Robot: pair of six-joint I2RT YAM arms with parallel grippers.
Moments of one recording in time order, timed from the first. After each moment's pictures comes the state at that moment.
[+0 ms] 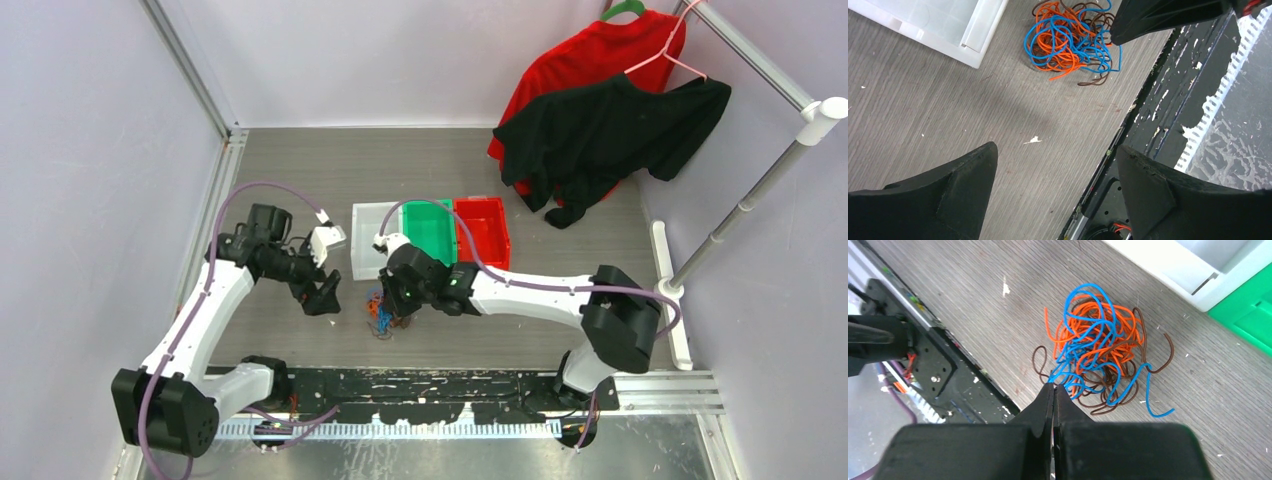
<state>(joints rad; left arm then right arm) -0.17 1.08 0.92 -1.04 0.68 0.68 1.11 1.59 1.02 -0.21 0.00 0.55</state>
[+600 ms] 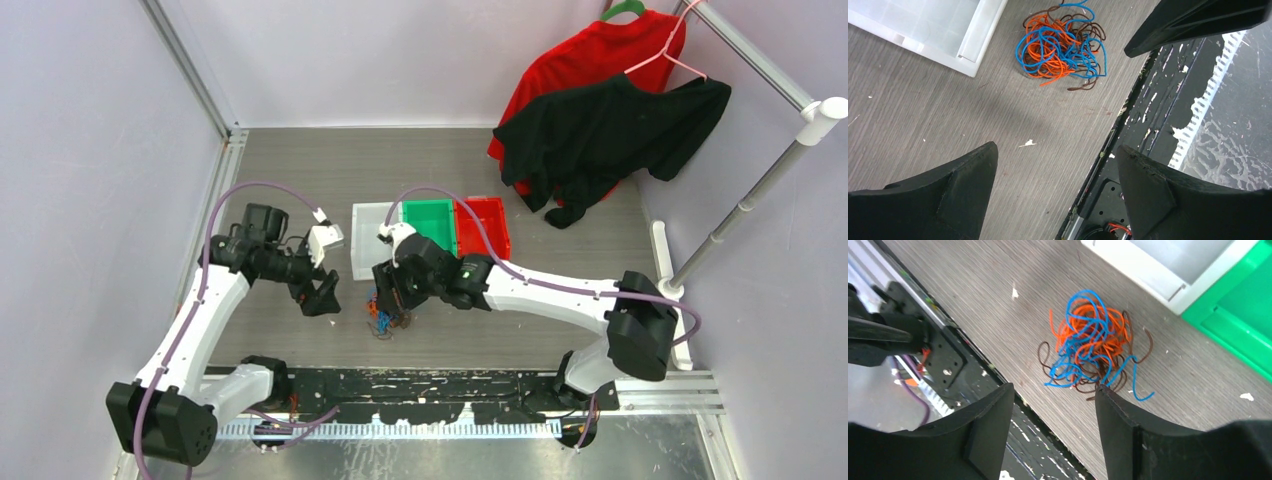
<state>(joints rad) -0.18 1.03 0.95 -1.08 0.71 0.68 1.08 1.48 1.08 -0.30 -0.01 0.51</state>
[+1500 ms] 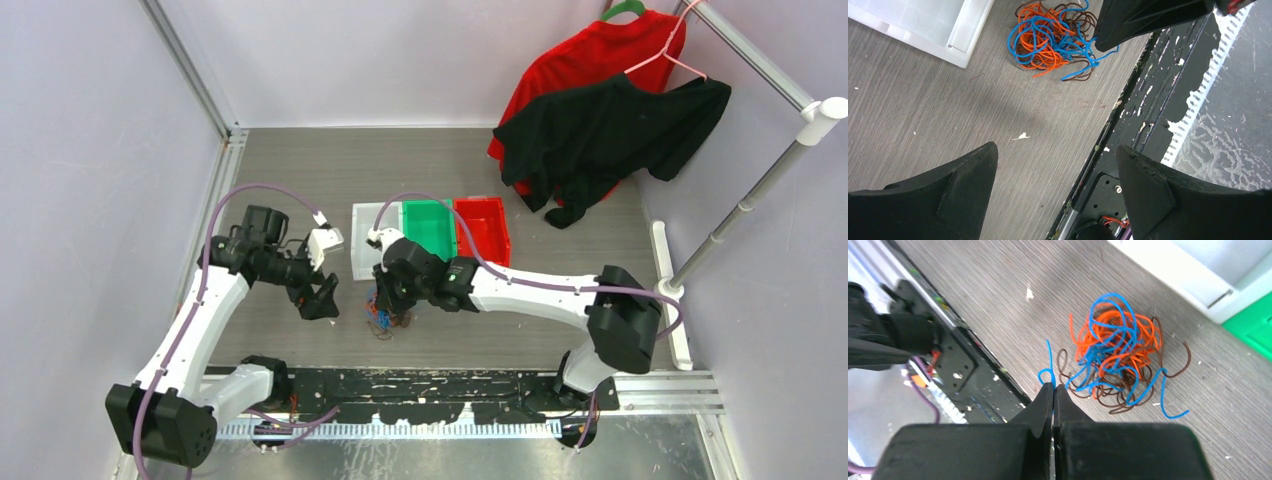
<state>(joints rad) -0.18 1.03 0.95 -1.12 0.70 0.69 1.12 1.58 1.08 -0.26 -0.03 0.55</state>
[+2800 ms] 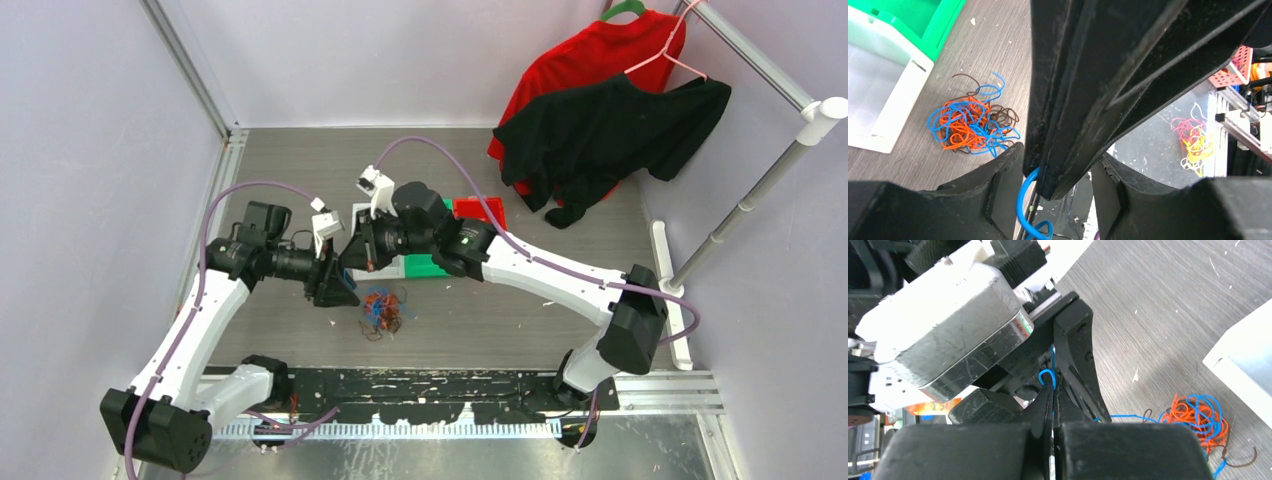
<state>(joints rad) -0.24 1.00 0.96 -0.98 1.04 0.41 1.02 1.55 1.36 -0.18 -0.31 0.63</state>
